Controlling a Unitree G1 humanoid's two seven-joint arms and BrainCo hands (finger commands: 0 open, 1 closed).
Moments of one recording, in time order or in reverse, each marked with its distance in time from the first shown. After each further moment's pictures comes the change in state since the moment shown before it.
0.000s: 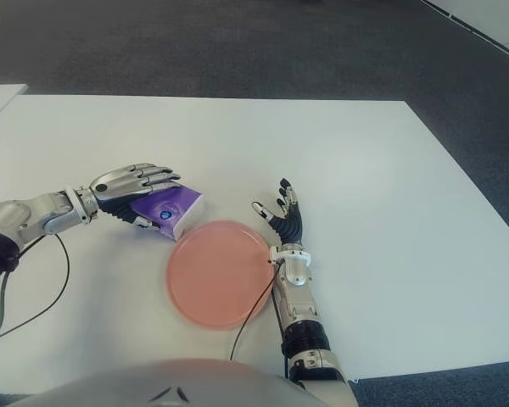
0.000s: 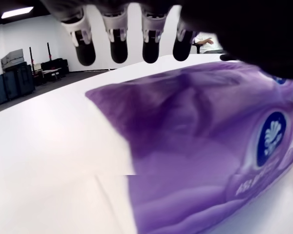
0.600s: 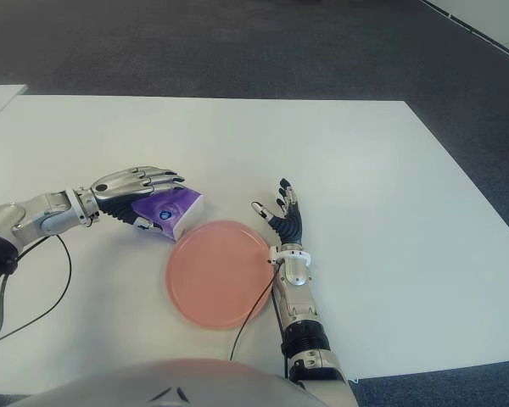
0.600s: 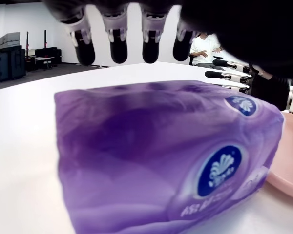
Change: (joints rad) left arm 0.036 0.000 0.034 -0.035 -0.185 -0.074 -0.165; right arm -0.002 0.000 0.000 0.002 -0.001 0.003 0.000
